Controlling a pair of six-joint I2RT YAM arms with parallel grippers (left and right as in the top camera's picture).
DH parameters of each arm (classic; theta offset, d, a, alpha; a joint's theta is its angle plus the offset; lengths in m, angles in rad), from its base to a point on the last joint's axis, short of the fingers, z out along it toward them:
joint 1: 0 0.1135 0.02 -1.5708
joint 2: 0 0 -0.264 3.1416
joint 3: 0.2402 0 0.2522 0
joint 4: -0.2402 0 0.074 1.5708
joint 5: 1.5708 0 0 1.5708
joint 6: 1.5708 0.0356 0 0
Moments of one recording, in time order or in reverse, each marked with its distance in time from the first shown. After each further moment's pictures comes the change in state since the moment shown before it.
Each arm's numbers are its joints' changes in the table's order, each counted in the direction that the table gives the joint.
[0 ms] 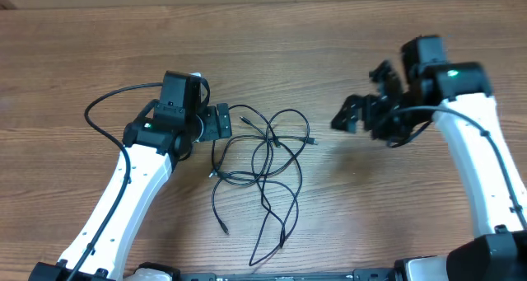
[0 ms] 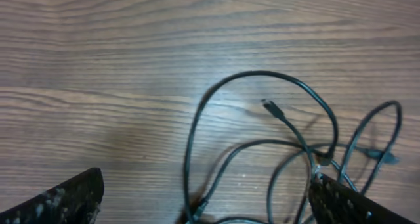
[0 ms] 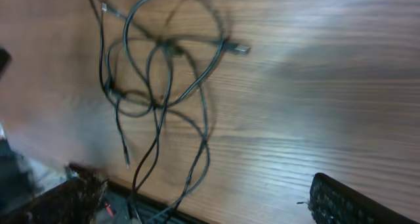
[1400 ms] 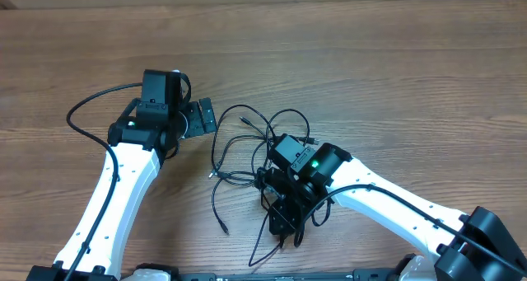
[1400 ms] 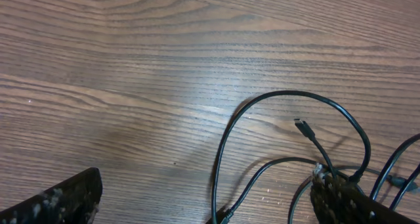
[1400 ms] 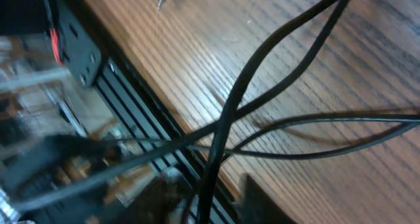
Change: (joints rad) left arm 0.091 0.000 0.000 0.000 -0.003 0.000; right arm 0.710 0.001 -0.378 0.303 -0.061 -0.105
